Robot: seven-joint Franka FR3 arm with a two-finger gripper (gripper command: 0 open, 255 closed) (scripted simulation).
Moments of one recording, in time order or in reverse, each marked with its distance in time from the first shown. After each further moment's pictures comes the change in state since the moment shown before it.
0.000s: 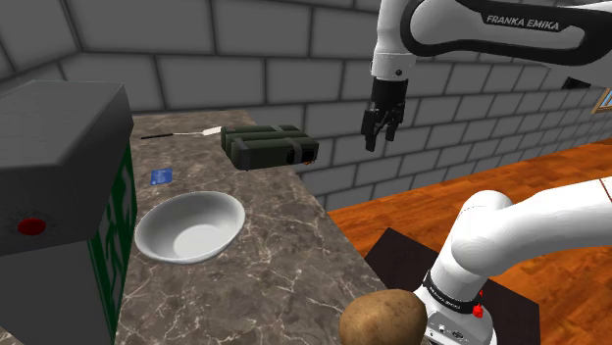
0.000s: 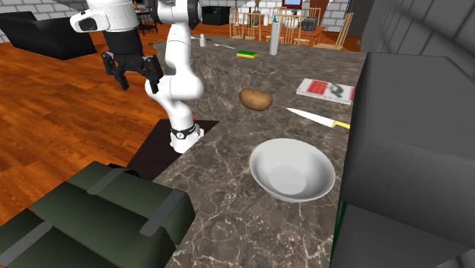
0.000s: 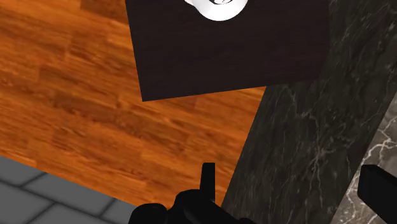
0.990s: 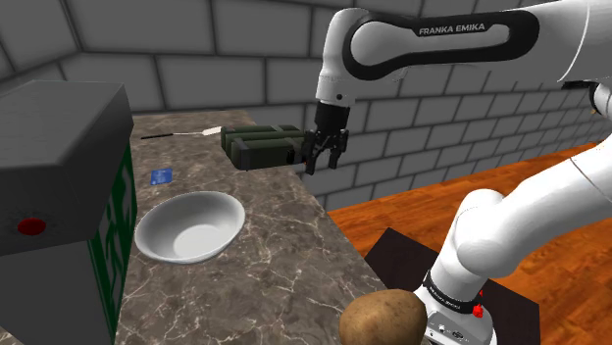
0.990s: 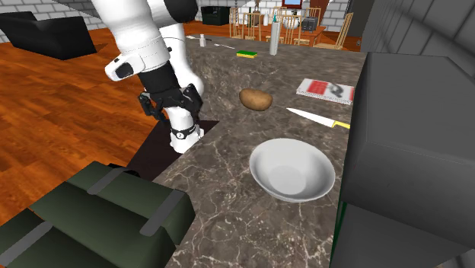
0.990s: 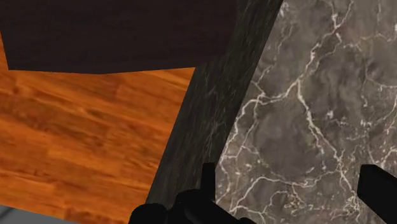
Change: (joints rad) arm 0.105 0.247 0.074 -0.008 0.280 0.309 0.059
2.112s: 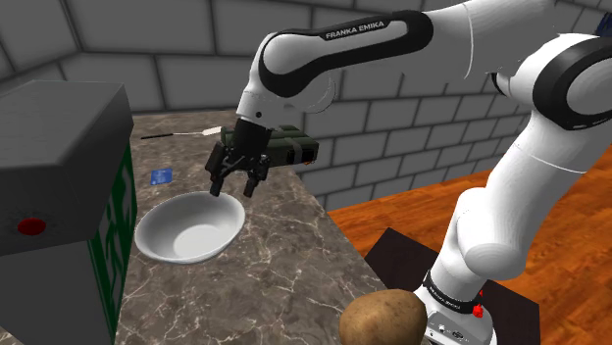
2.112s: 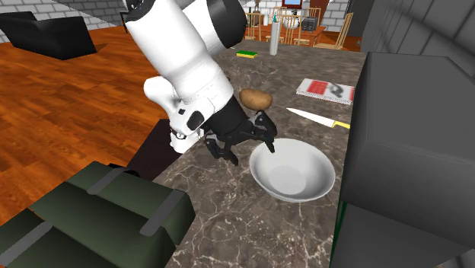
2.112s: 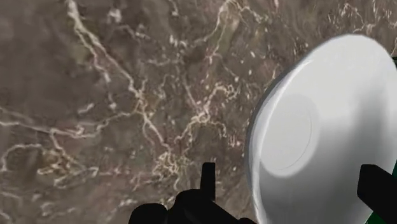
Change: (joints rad) arm 0.135 0.425 0.105 0.248 0.307 0.313 -0.022
